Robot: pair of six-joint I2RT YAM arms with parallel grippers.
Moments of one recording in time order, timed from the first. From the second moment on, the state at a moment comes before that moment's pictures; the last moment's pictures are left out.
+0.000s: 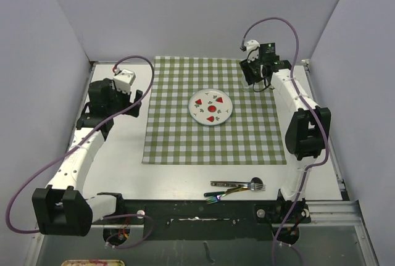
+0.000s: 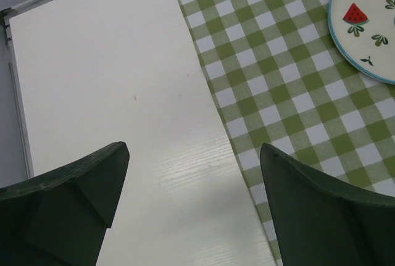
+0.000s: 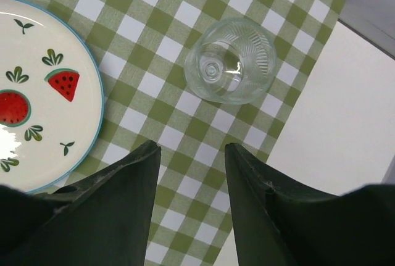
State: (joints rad) left arm -0.08 1.19 0.97 -0.26 0.15 0.24; right arm 0.16 1.96 1.79 -0.59 -0.06 -0.36
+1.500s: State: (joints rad) left arm -0.16 1.24 0.79 -0.06 0.45 0.05; right arm 0.34 1.29 1.06 -0.65 -0.24 -0.46
